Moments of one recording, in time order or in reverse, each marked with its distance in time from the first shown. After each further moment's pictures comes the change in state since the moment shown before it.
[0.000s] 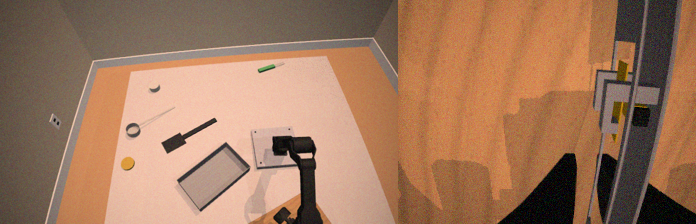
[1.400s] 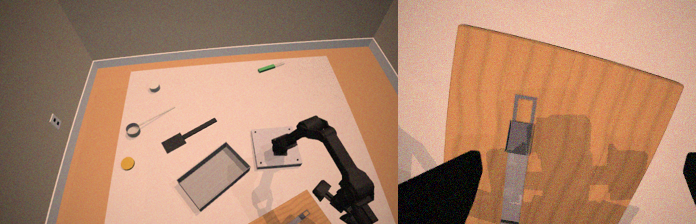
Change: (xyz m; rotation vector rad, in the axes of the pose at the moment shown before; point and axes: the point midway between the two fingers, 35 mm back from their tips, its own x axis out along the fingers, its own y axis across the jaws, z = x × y) arm -0.113 -0.037 0.145 -0.020 -0.010 -0.015
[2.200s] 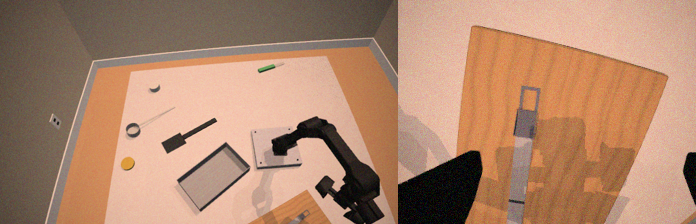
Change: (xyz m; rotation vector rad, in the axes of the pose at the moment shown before) arm -0.040 0.002 0.001 0.012 0.004 -0.011
